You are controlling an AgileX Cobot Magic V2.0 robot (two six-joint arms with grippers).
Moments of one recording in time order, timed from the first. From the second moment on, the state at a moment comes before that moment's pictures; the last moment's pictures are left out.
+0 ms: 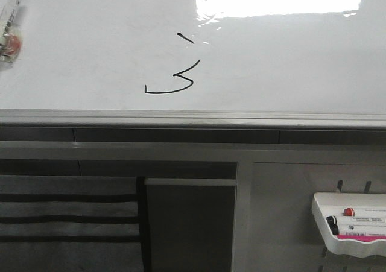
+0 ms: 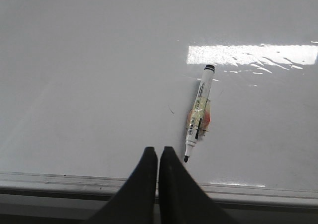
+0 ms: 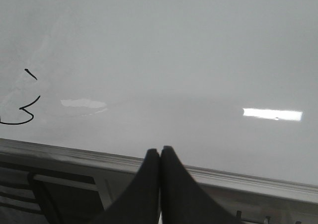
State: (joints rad) left arm -0.04 0.00 0.00 -0.15 -0.03 0.07; right arm 0.14 0.38 -0.31 0.31 0.16 -0.28
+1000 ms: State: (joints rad) left arm -0.04 0.00 0.00 -0.14 -0.03 0.06; right arm 0.07 0.21 -0.12 0.32 0.06 -0.28
